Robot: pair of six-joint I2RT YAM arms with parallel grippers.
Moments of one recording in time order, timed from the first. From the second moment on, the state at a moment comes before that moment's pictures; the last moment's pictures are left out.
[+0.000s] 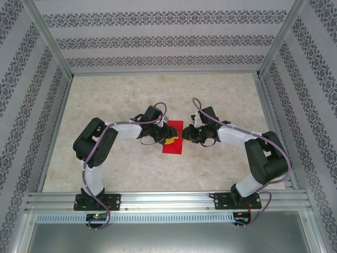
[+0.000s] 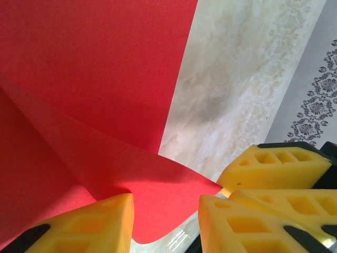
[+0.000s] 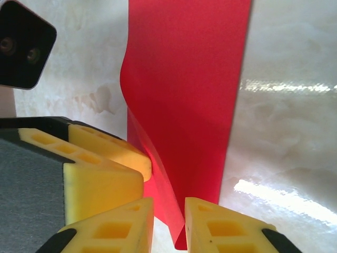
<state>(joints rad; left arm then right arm) -0.61 1.92 1.06 -0.05 0.70 -1.06 0.41 1.58 0.80 -0.22 -0.55 0.61</state>
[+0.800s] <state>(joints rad) -0.60 1.89 1.06 -0.06 0.70 -1.05 0.43 1.66 0.86 -0.31 -0.53 0.52</state>
